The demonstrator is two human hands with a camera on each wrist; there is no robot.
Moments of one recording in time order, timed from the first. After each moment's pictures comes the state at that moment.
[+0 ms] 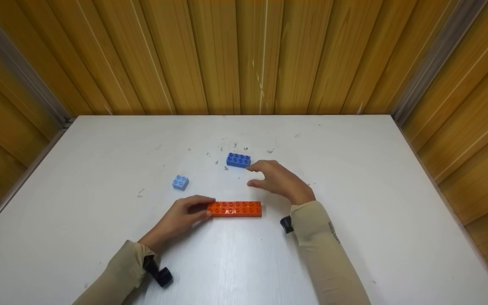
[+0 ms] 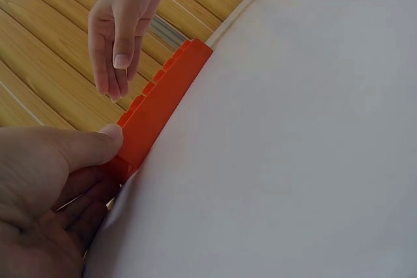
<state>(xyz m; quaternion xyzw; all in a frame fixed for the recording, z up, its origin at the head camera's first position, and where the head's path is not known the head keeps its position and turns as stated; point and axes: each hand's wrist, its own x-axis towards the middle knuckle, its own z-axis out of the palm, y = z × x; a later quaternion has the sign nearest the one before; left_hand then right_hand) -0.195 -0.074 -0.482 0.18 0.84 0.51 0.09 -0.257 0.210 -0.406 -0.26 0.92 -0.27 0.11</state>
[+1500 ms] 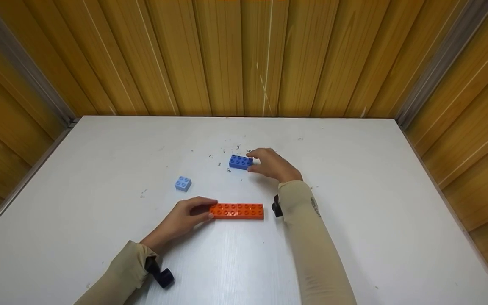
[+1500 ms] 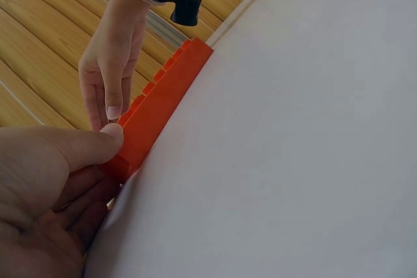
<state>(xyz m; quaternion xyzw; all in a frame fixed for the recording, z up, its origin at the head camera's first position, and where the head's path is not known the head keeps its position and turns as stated) -0.196 -0.072 -0.481 0.17 0.85 0.49 0.10 -0.315 0.193 -0.415 -0.21 0.93 -0.26 0.15</state>
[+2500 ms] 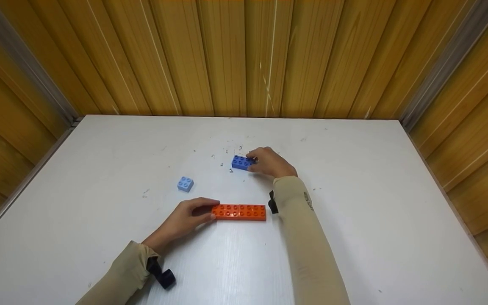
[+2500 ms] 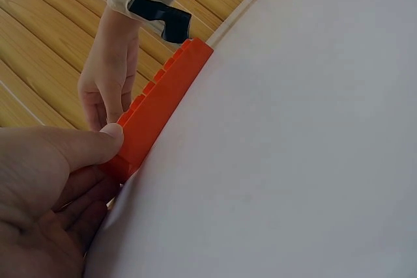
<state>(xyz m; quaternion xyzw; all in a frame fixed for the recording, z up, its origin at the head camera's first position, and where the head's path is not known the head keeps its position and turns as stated) -0.194 -0.070 -0.482 0.18 0.85 0.49 0.10 -0.327 0.186 -0.418 -0.20 0.93 -0.25 0.17</state>
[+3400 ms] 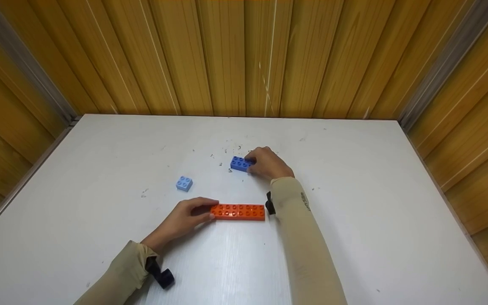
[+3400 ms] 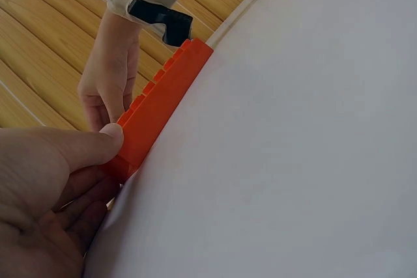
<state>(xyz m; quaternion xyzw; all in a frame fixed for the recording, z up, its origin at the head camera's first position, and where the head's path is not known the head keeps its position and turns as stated) -0.194 -0.069 -0.481 0.19 0.84 0.50 0.08 -0.327 0.182 -0.422 -0.15 0.94 -0.26 0.17</state>
